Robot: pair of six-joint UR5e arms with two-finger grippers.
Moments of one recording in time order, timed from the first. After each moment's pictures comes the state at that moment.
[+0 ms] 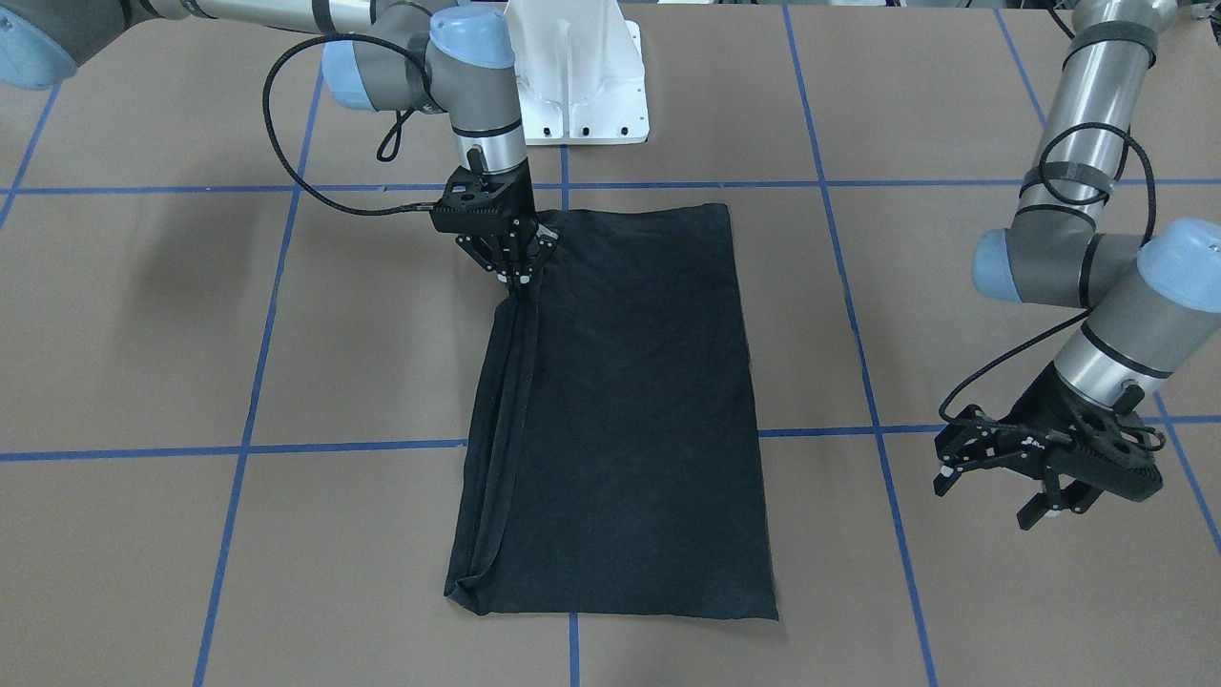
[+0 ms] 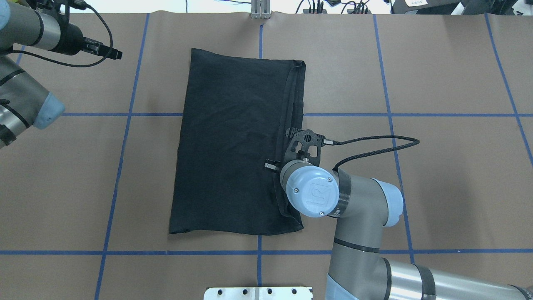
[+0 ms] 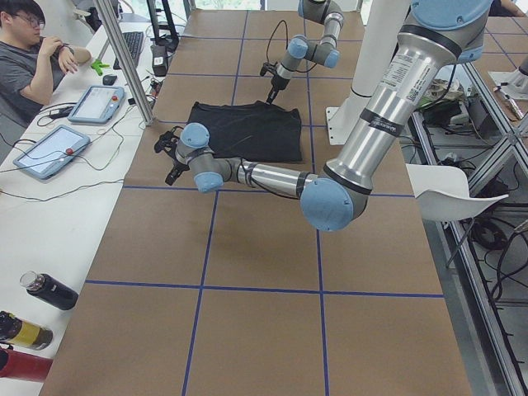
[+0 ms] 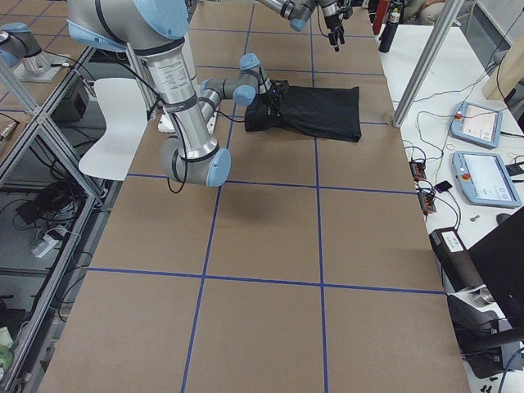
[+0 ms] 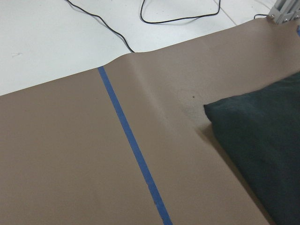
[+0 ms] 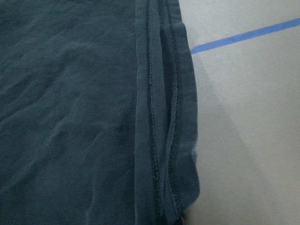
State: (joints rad) left arm -1.07 -2.05 -1.21 -2.52 -2.06 -0.60; right arm 0.32 -1.03 1.77 -1.41 1.38 1.58
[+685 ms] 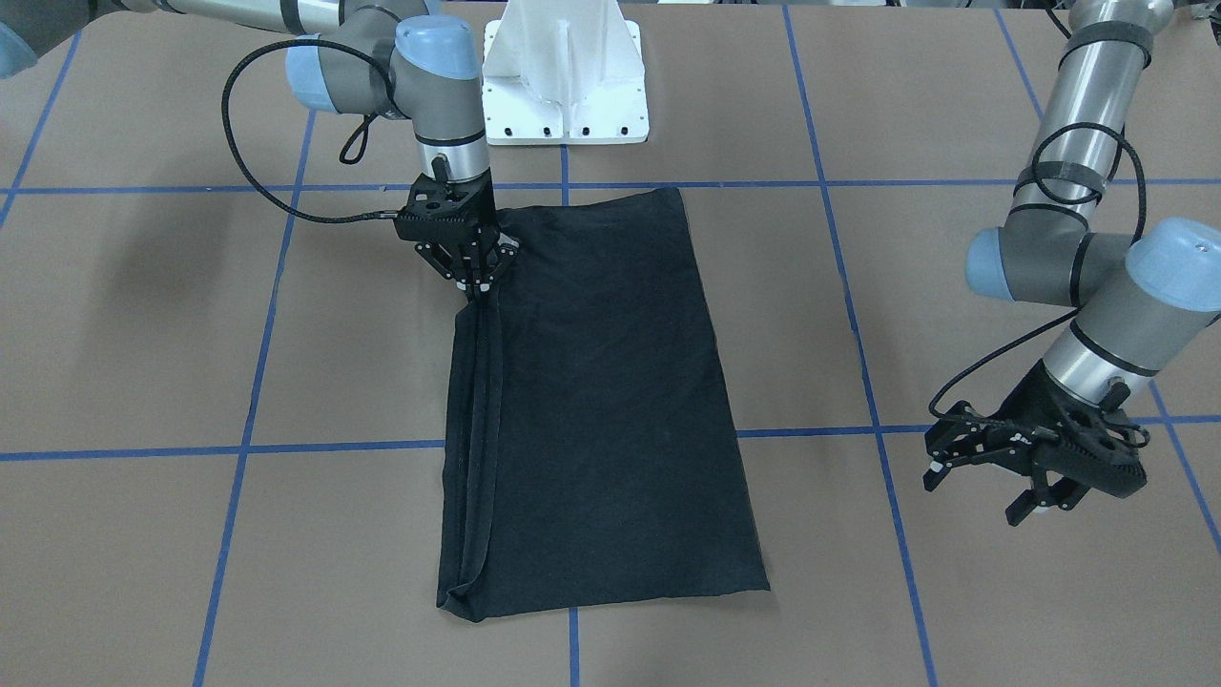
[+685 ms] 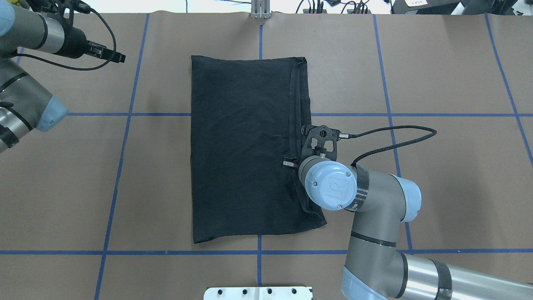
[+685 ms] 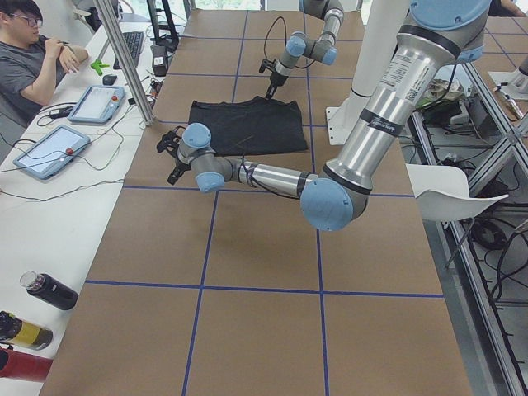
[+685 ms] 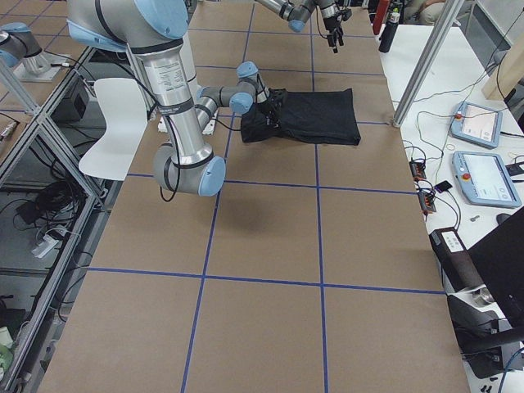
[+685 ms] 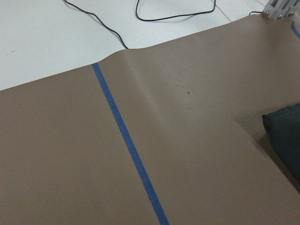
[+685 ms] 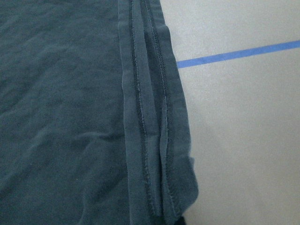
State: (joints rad) left arm -1.06 -2.05 -1.21 -2.53 -2.06 -0.60; right arm 0.36 -1.08 1.79 -1.42 1.38 1.47
